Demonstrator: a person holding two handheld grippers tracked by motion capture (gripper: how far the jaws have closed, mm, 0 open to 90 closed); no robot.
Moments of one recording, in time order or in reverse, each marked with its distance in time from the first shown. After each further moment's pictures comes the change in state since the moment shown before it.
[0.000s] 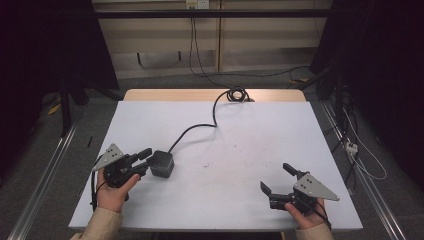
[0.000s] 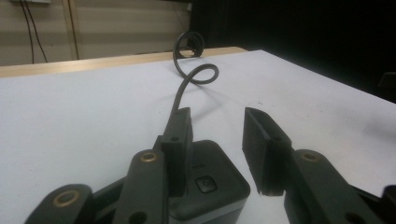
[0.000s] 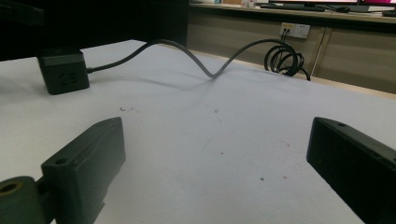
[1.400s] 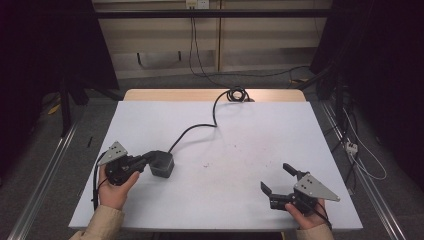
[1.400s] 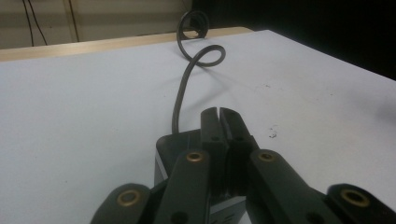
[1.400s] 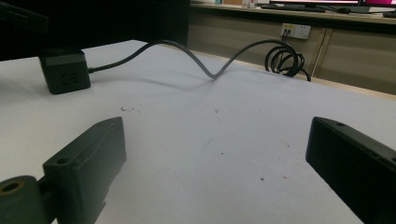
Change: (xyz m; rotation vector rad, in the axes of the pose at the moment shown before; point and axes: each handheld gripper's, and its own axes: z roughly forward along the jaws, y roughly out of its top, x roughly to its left) left arm 0.004 0.002 0.006 0.085 0.014 0.006; right arm 0.000 0.000 -0.001 -0.002 0.003 0.000
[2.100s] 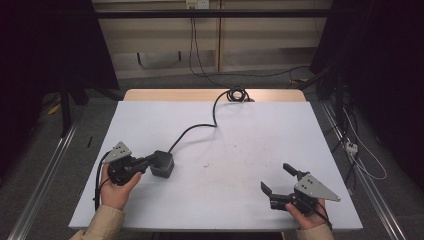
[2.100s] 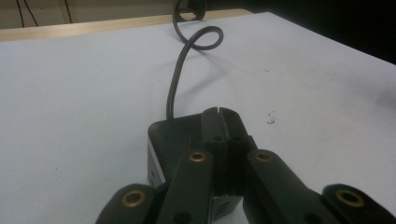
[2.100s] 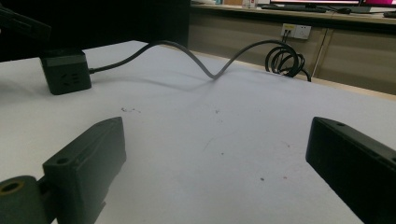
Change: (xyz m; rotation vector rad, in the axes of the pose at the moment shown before) left arm -0.002 -0.001 0.006 0.066 -0.006 -0.004; right arm 0.000 0.000 0.000 -0.003 0.003 0.003
